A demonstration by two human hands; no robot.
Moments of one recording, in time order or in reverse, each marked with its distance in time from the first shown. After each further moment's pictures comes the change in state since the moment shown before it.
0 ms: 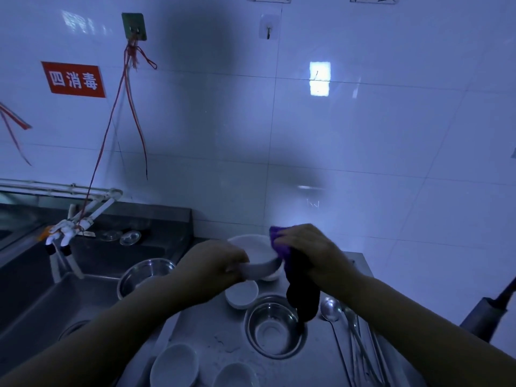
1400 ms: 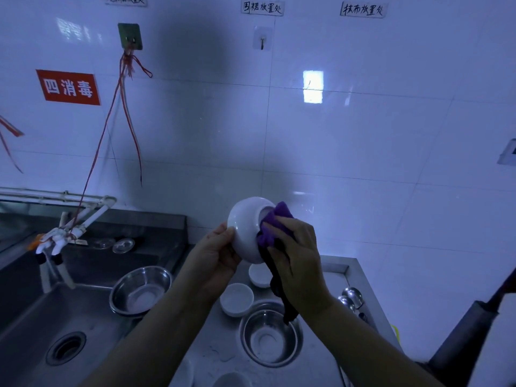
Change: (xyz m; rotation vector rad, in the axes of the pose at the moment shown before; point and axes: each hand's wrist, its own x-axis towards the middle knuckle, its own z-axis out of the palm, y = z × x) left_hand 0.028 0.035 0.001 -1.919 0.431 -0.450; right_hand 0.020 -0.044 0.027 0.046 0.493 0.206
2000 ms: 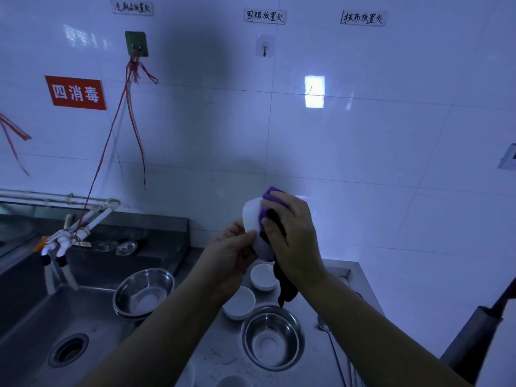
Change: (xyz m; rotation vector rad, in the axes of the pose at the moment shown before) left_hand -0.005 0.001 0.019 0.119 -0.048 -0.039; right_hand 0.042 -0.009 0.001 0.023 -0.006 0.054
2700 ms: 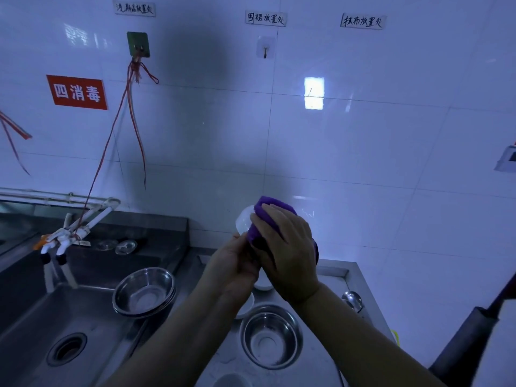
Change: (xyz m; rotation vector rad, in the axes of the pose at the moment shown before) left_hand -0.013 -0.010 0.012 -0.354 0.135 -0.127; right_hand -0.025 0.011 0.014 -0.300 0.089 -0.338
